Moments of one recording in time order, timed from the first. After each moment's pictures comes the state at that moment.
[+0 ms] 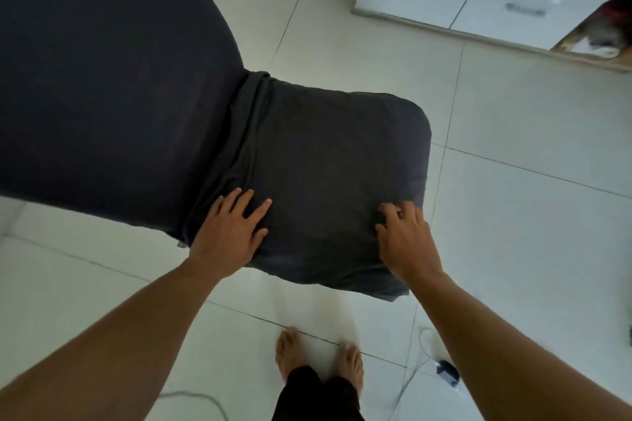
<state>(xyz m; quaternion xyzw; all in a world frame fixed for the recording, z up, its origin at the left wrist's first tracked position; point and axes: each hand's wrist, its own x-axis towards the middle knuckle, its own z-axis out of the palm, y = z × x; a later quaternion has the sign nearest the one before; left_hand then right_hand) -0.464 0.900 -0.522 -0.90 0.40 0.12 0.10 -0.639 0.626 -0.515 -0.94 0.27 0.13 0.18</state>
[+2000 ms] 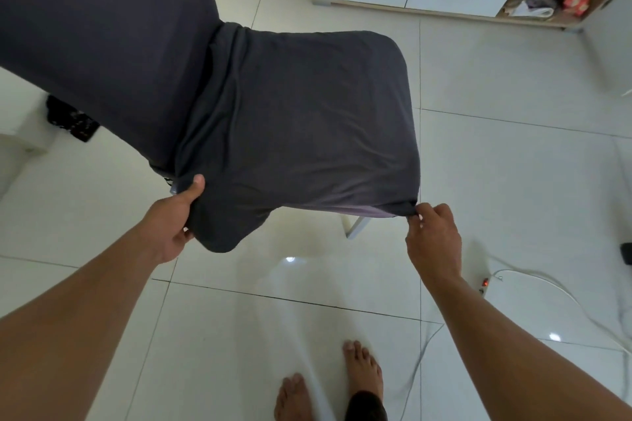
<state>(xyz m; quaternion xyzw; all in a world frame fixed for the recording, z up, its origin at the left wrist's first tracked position) -0.505 1.003 -0.528 -0.73 -0.18 0.37 -0.55 -0.783 0.720 -0.561 -0.84 0.49 -0.06 0.20</state>
